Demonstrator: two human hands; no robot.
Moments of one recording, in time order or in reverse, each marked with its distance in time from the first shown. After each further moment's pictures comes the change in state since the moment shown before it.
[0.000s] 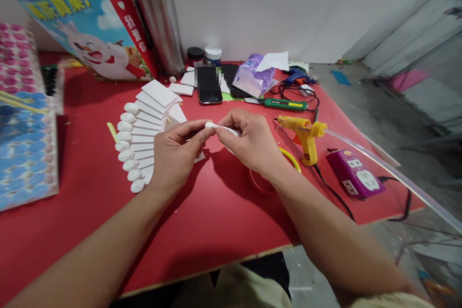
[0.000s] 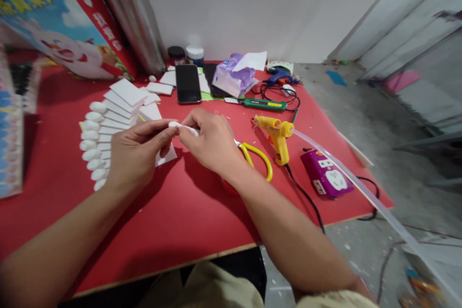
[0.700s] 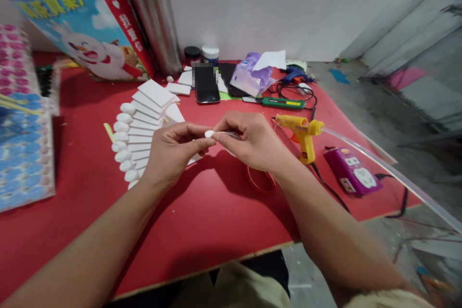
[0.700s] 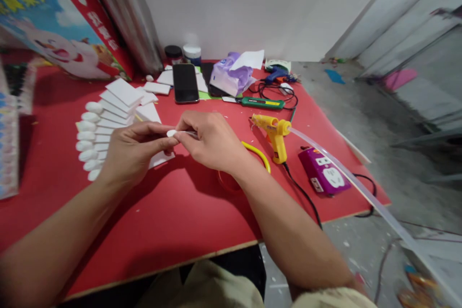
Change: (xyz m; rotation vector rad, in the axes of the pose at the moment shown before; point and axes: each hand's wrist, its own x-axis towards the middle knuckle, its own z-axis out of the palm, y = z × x) left_hand 0.008 0.004 -0.008 -0.048 -0.173 -0.049; right_hand 0.000 -0.002 -0.016 -0.029 -0.174 -0.169
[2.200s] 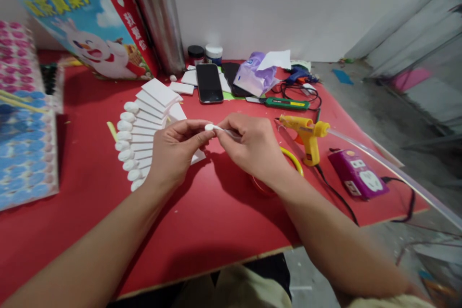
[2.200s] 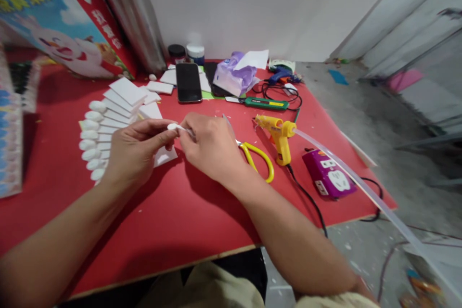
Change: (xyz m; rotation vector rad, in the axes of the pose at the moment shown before) left_hand 0.001 -0.007 0.006 -0.101 0.110 0.019; right_hand -0.003 -0.004 0.017 -0.150 0.188 0.054
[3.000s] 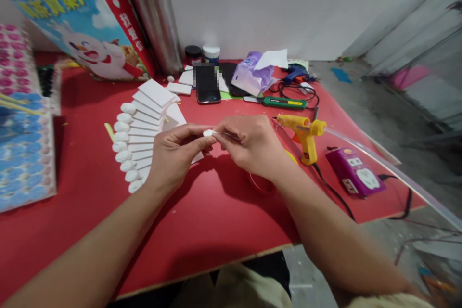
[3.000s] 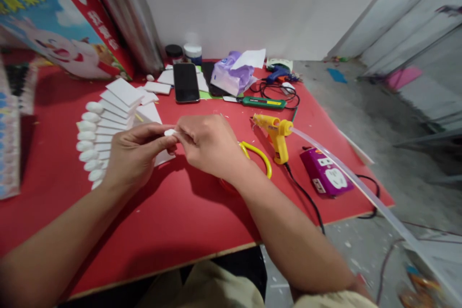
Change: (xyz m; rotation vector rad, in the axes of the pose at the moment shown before) left_hand -0.006 -0.002 -0.004 0.086 -0.114 0.092; right_hand 0.001 0.009 -0.010 -0.053 -0.127 -0.178
